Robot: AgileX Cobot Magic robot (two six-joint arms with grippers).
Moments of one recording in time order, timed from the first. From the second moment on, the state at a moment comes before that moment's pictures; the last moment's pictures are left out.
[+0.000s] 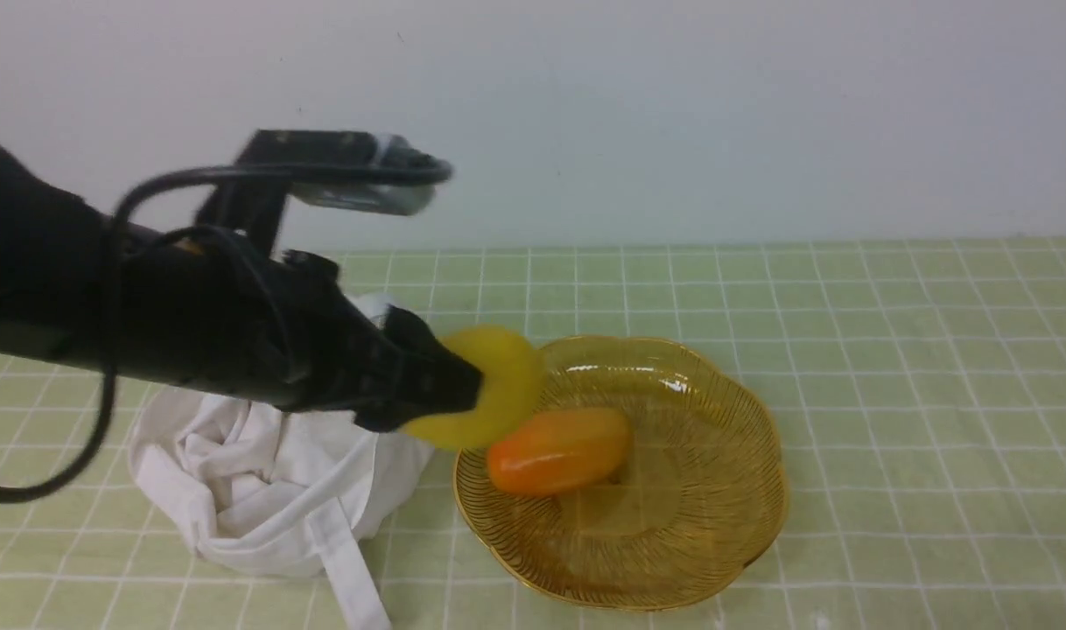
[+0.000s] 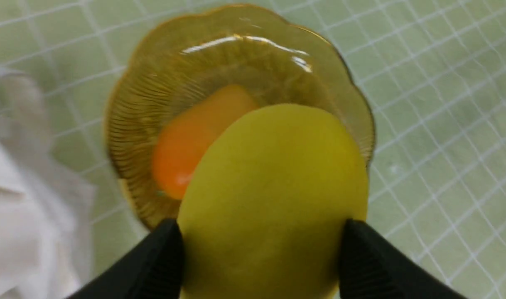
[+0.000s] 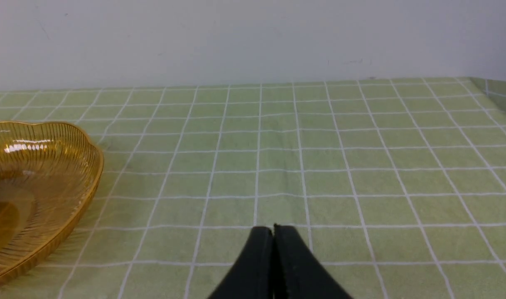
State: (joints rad) right arm -0.01 -0.01 0.02 -0.07 0.38 0.09; left arm -0.34 1.35 -1.00 -0.70 0.75 0.57
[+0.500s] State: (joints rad) right arm -0.01 -0.01 0.02 -0.07 0.38 0.09; left arm -0.59 1.73 -1.00 -0.73 0.43 0.64
